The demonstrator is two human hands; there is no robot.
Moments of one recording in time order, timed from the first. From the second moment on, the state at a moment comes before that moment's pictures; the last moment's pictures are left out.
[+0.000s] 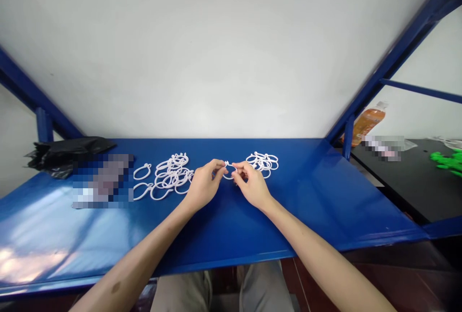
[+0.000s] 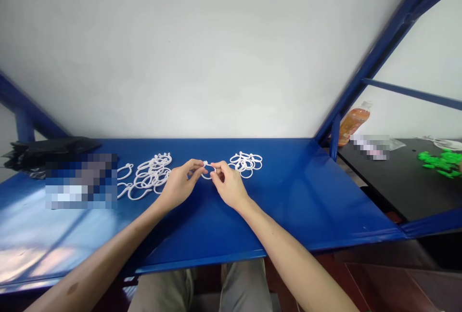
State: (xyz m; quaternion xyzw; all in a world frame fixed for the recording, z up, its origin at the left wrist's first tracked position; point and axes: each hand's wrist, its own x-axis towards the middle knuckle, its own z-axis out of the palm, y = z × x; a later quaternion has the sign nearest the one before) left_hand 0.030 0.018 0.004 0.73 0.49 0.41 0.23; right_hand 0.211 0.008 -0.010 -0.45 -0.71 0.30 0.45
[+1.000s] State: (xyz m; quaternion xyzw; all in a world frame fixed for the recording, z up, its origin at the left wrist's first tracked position) left_hand -0.057 0.046 0.004 0.81 0.58 0.10 -0.06; right_hand 0.314 0.045 -0.002 -0.78 -0.56 -0.01 0.28
